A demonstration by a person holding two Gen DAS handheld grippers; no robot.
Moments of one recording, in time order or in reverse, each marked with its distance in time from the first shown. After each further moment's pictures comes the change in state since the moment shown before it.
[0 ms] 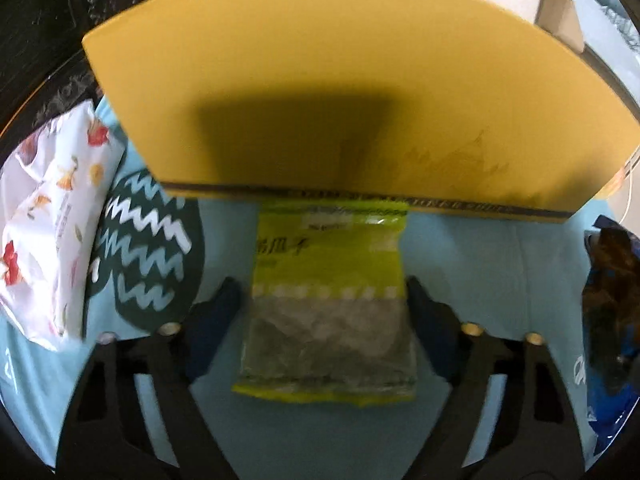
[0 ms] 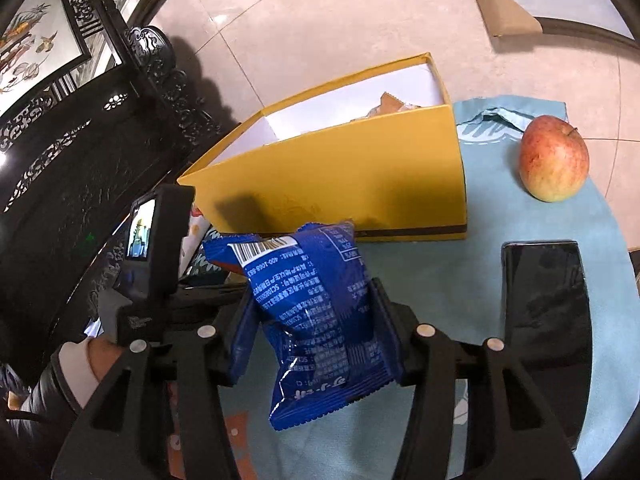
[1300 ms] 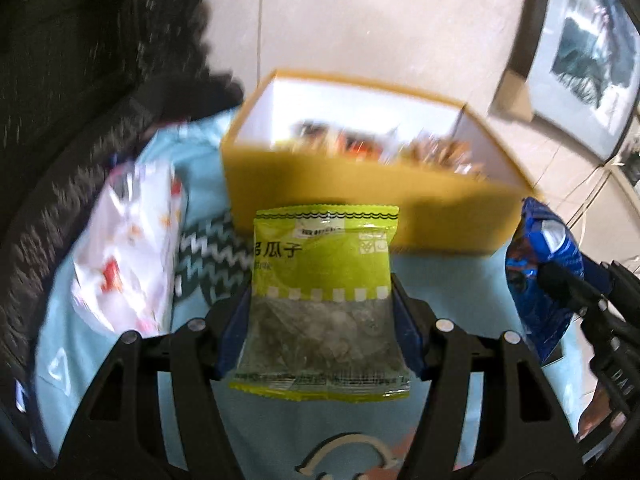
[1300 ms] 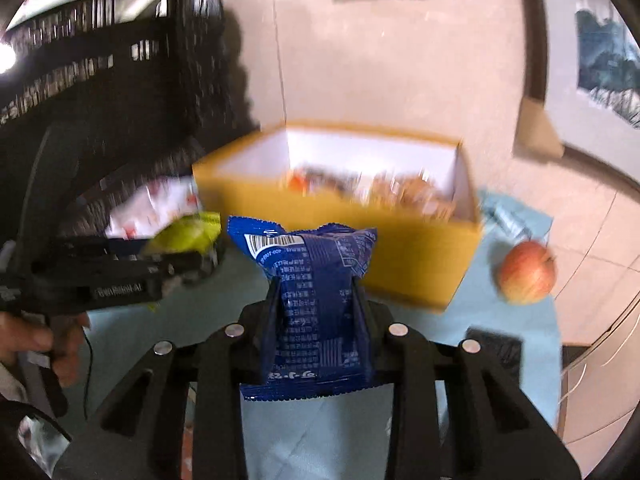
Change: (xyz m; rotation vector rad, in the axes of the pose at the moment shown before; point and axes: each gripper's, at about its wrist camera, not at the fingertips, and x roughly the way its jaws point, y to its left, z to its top) left arm -0.131 0.042 0.006 -0.030 -0.187 -0.110; right arm -0.041 0.076 0.038 -0.315 -0.083 -0.169
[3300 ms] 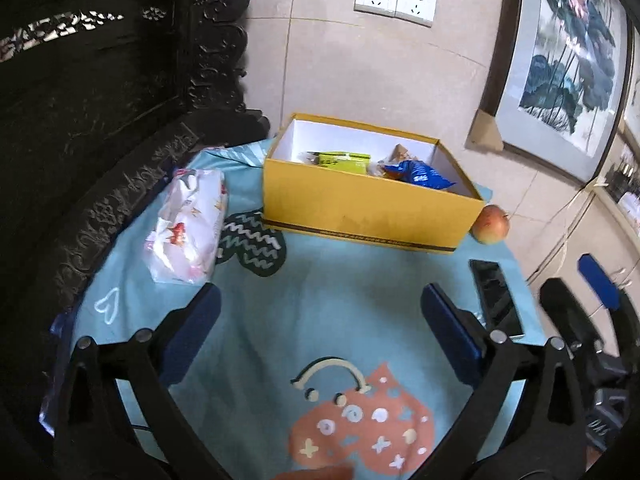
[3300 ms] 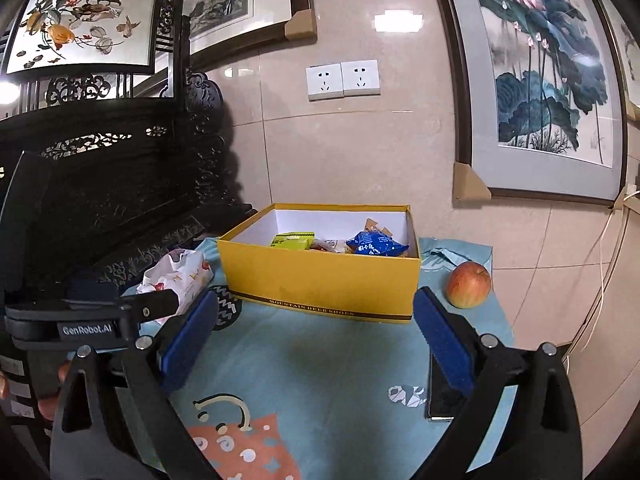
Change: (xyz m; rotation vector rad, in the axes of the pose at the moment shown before) left arm -0.113 0.000 -0.069 -0.049 -0.123 0.042; right arm -0.105 0.065 -0.048 0.062 -0.237 -0.145
